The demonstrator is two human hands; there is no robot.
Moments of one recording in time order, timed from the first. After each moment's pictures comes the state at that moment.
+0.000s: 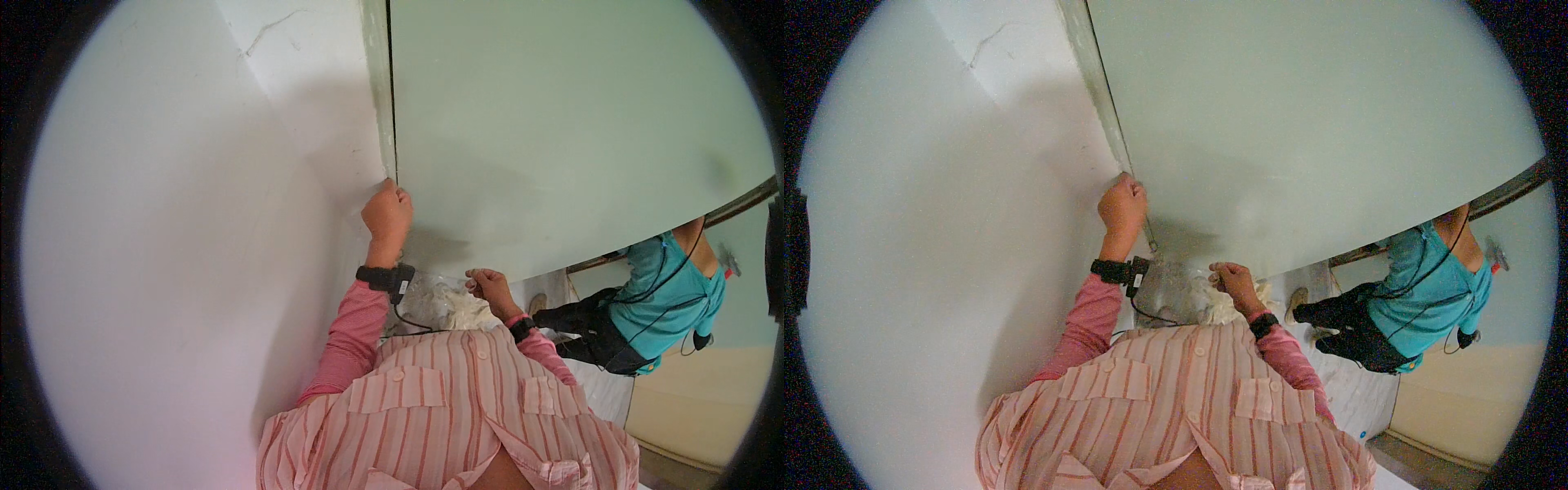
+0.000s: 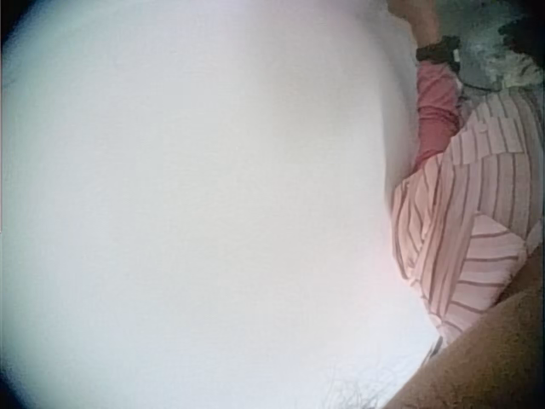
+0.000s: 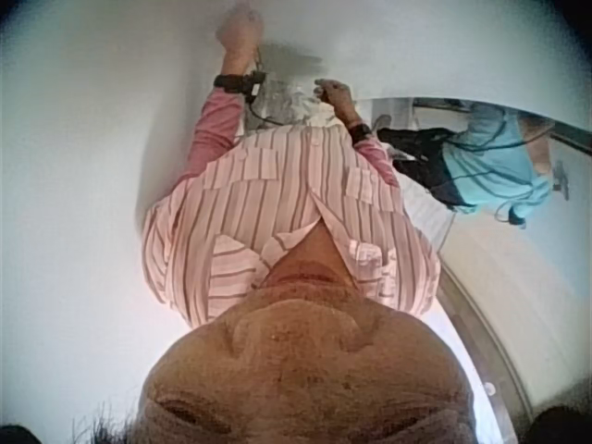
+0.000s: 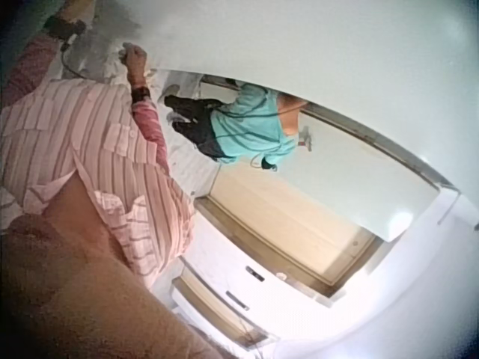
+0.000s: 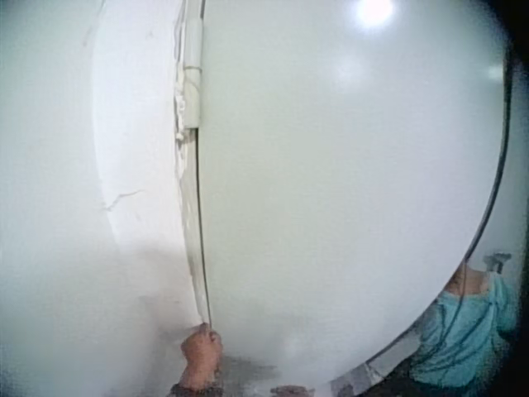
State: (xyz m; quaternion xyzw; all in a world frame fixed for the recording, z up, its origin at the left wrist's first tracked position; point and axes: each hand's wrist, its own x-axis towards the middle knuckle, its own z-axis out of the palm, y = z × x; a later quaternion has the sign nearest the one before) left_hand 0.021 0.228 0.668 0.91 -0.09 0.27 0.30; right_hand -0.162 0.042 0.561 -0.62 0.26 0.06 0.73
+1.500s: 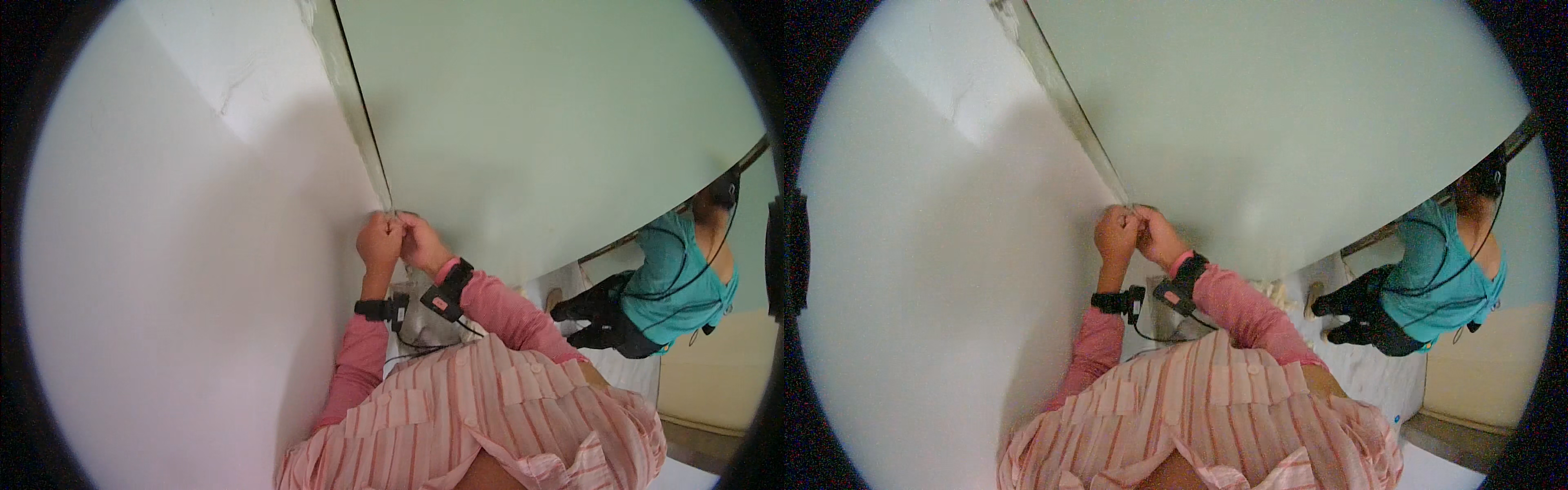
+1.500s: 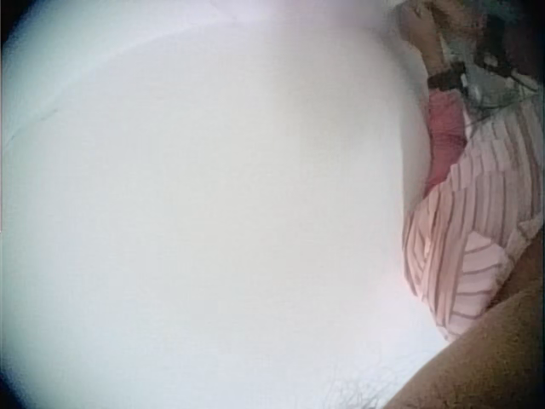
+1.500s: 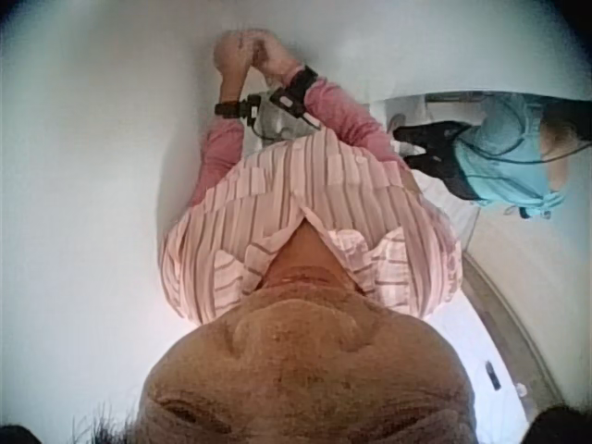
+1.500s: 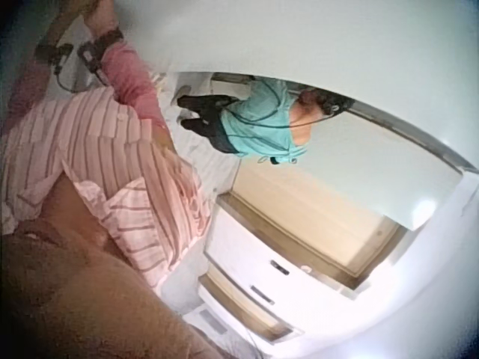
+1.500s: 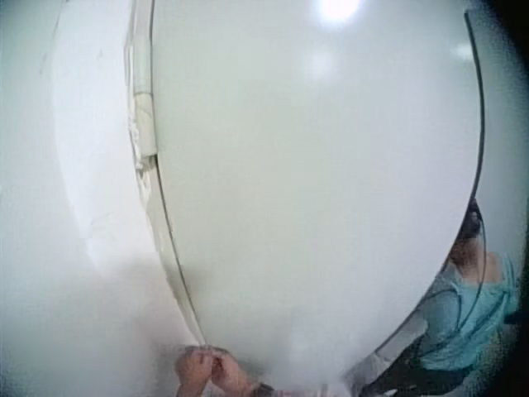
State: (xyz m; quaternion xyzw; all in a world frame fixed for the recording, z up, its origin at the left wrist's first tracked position) left_hand 0.033 0.234 0.617 0.88 -0.14 0.22 0.40; right_hand 0.019 0.140 0.598 -0.25 0.02 0.12 0.96
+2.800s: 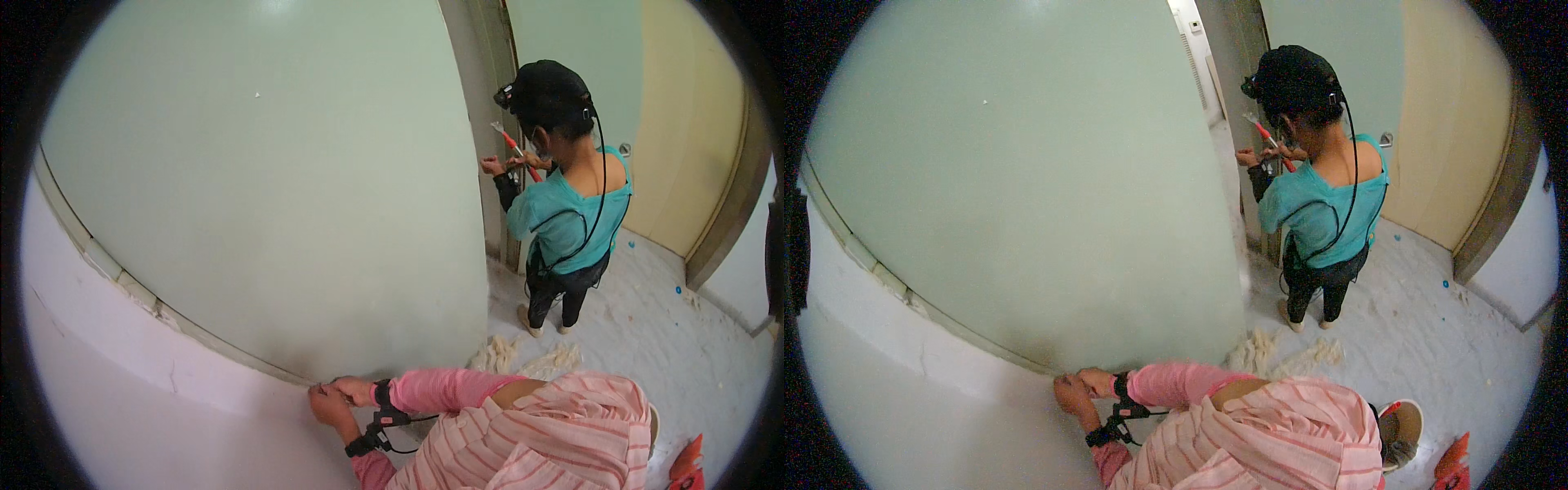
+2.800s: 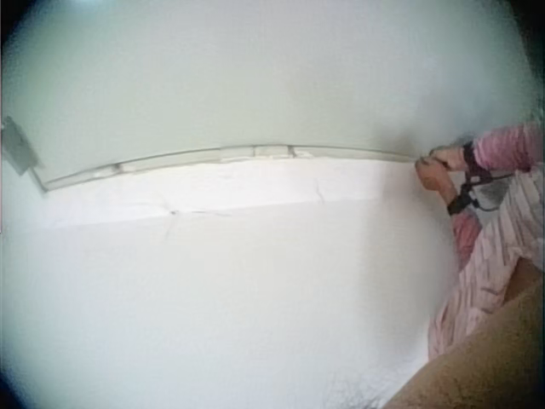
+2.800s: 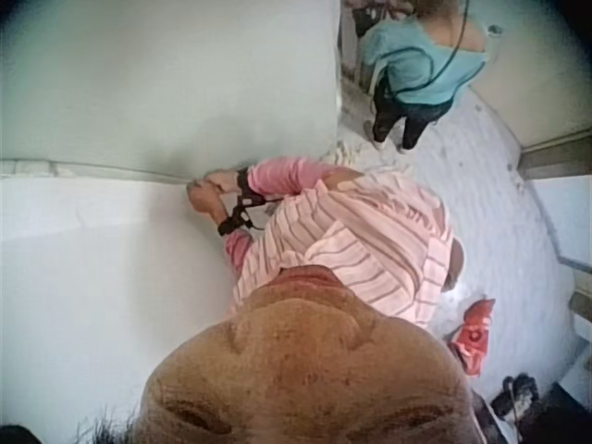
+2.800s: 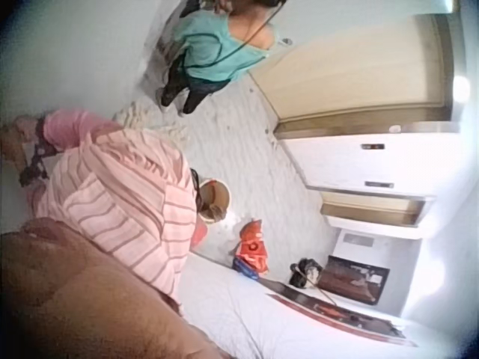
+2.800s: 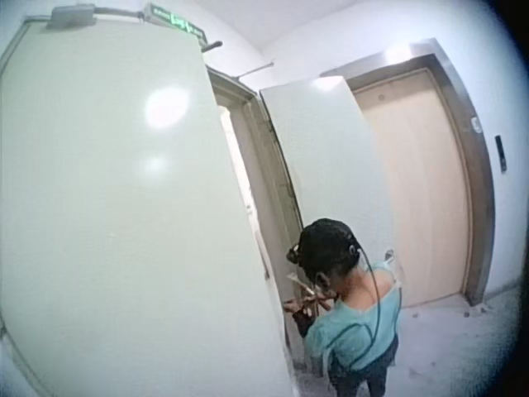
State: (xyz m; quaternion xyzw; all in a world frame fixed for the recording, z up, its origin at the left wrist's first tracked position) left_hand 0.058 0.177 0.604 0.93 -0.07 0.15 0.32; right_hand 0.069 0.101 0.519 -0.69 0.01 -0.08 0.72
